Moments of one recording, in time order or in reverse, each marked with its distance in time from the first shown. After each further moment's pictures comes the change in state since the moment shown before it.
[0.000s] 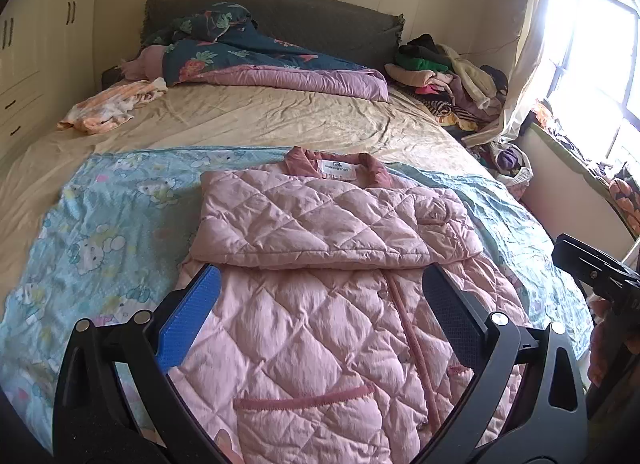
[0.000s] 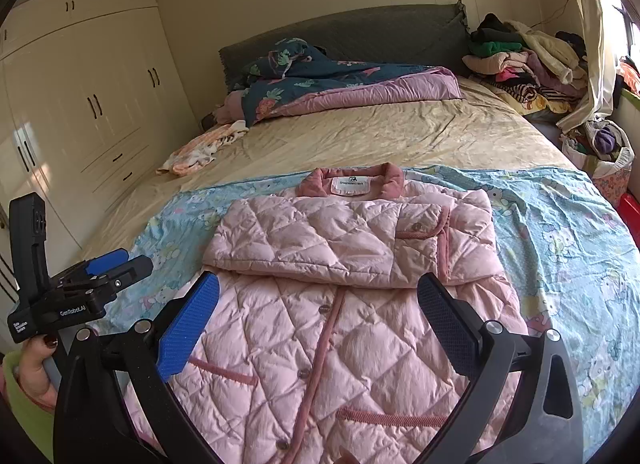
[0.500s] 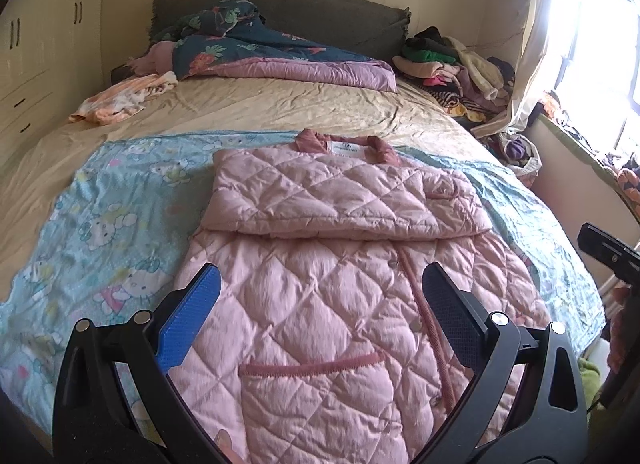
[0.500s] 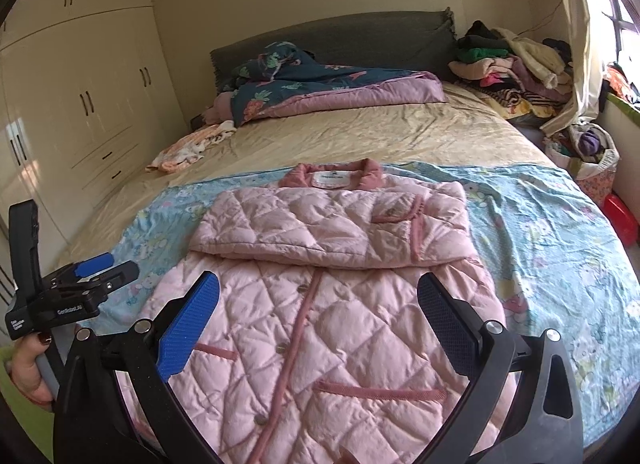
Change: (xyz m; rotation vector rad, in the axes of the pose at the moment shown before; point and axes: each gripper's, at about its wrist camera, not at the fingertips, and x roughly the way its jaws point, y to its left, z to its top) left arm -0.007 -0.002 -0.038 0.010 0.017 0.046; right arm -0.027 -0.013 -0.037 -0.001 -0.033 -0.079
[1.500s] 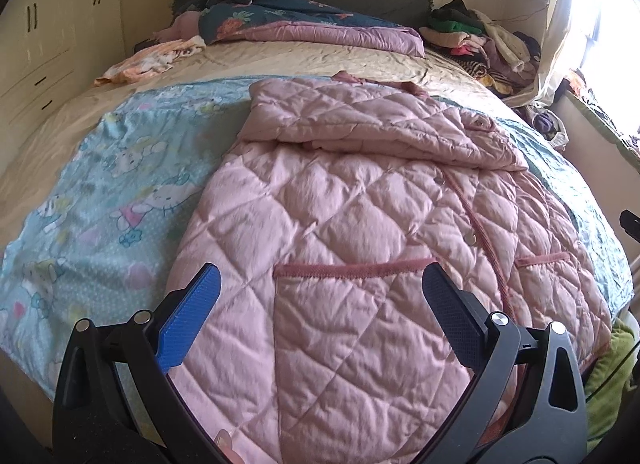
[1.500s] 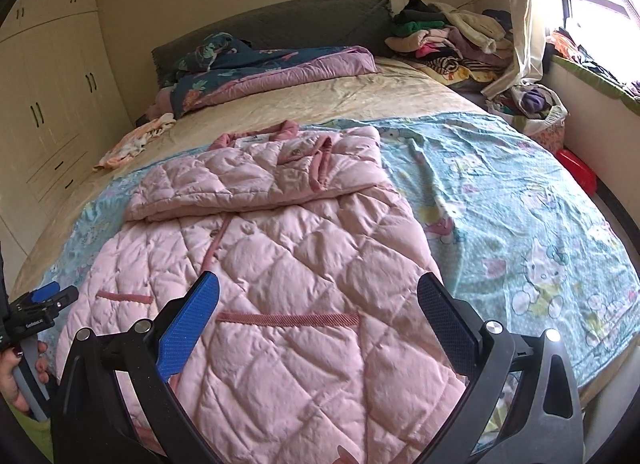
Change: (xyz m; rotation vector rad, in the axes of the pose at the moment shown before) left arm 0.010 0.025 -0.084 -0.019 0.091 0.099; right arm -0.010 -0.071 -0.083 0.108 0.053 -0.168
